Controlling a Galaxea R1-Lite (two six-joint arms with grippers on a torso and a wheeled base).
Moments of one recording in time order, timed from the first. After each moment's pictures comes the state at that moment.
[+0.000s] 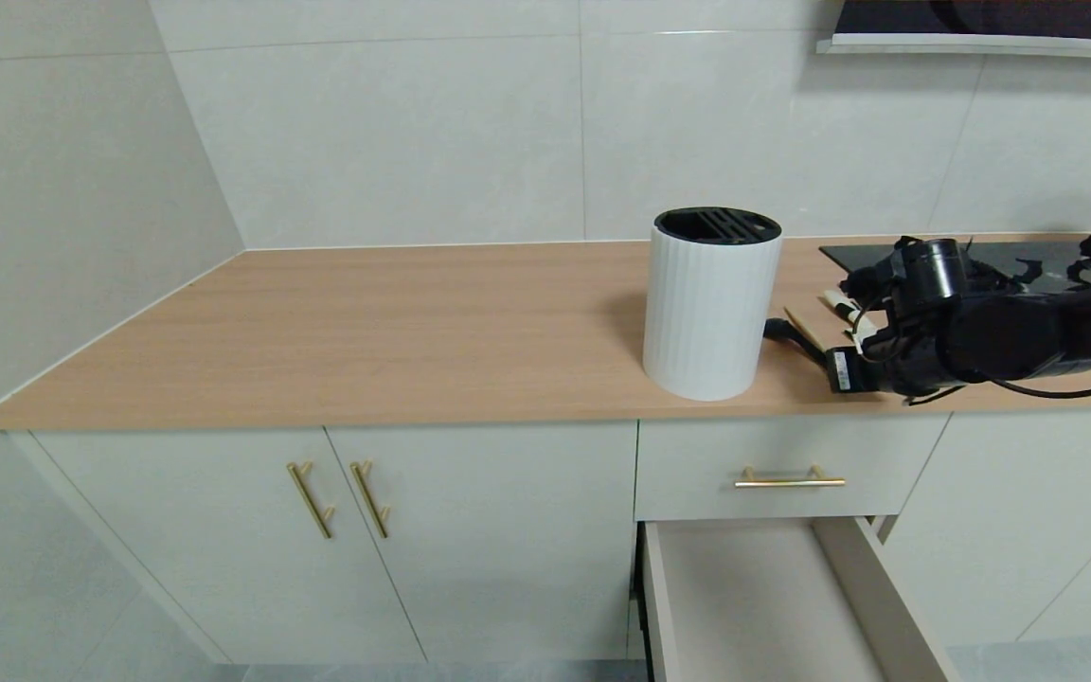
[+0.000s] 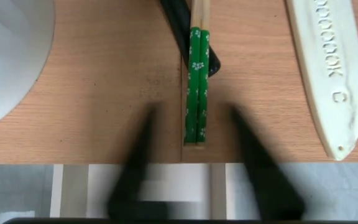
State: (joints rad) left arm -0.01 0.00 0.00 0.00 0.00 0.00; right arm 0.15 2.06 -1.43 0.02 -0.17 0.03
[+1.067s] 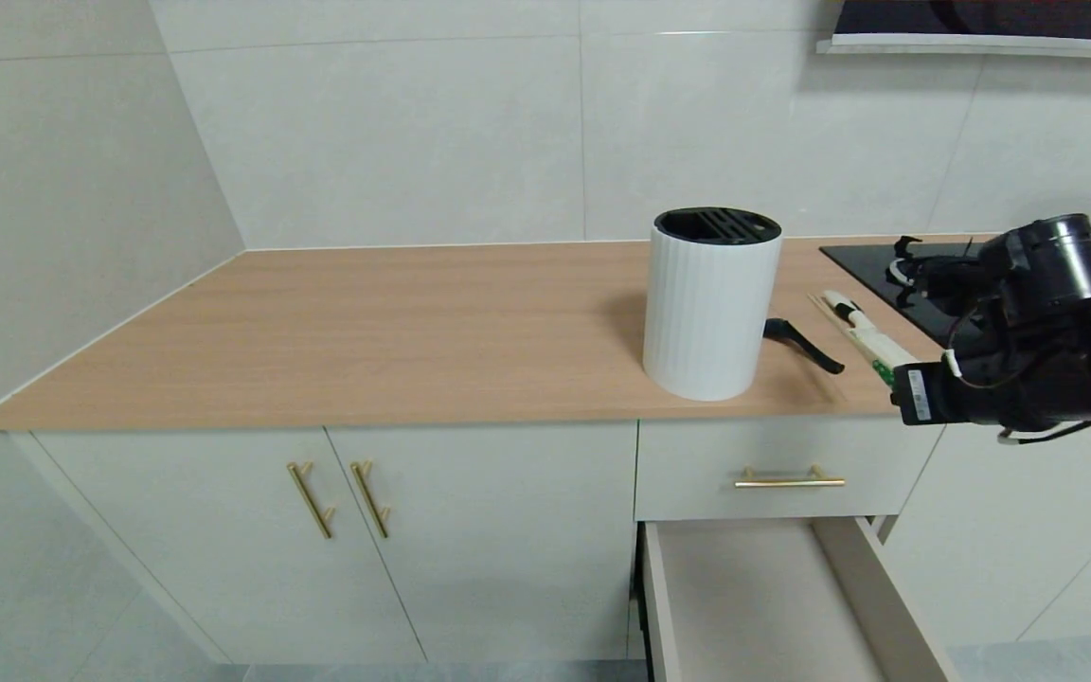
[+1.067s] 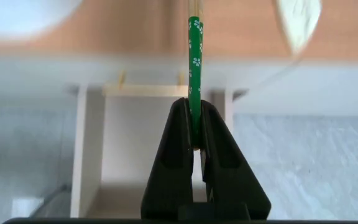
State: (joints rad) left arm -0.01 0.00 0.00 0.00 0.00 0.00; right arm 0.22 1.66 -1.11 0.14 -0.18 0.08
